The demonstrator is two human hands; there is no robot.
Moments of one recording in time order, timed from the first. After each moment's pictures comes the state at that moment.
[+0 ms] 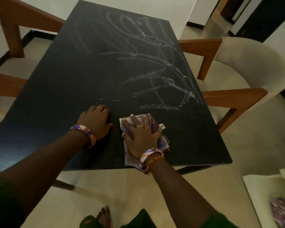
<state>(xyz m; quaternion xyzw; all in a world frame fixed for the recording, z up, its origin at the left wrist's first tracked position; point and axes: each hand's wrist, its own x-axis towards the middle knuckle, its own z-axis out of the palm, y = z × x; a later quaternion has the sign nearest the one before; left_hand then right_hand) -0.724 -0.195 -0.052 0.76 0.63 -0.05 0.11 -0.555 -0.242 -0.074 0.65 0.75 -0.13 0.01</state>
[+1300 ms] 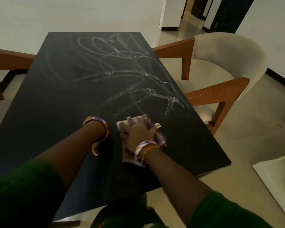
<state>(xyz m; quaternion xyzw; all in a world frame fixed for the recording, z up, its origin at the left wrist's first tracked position) -0.649 -0.121 -0.001 0.75 0.53 -0.39 0.07 -0.518 -0.172 -0.061 0.68 0.72 -0.16 0.00</state>
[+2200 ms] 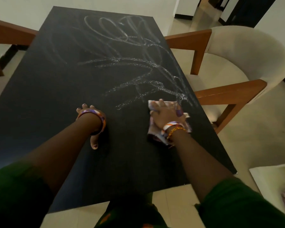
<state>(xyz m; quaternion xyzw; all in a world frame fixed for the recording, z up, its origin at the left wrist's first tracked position) -0.668 -0.095 -0.035 0.71 0.57 -0.40 0.09 -0.441 -0.117 -0.070 0.76 0.64 -0.16 0.01</state>
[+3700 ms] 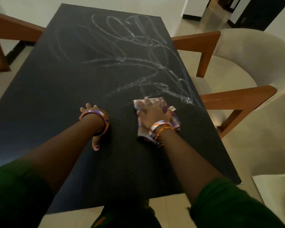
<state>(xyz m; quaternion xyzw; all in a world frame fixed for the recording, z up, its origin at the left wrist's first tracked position) -0.669 -0.089 -0.038 0.70 0.60 -0.37 0.14 -0.480 -0.094 -0.076 0.70 0.70 -0.16 0.00</state>
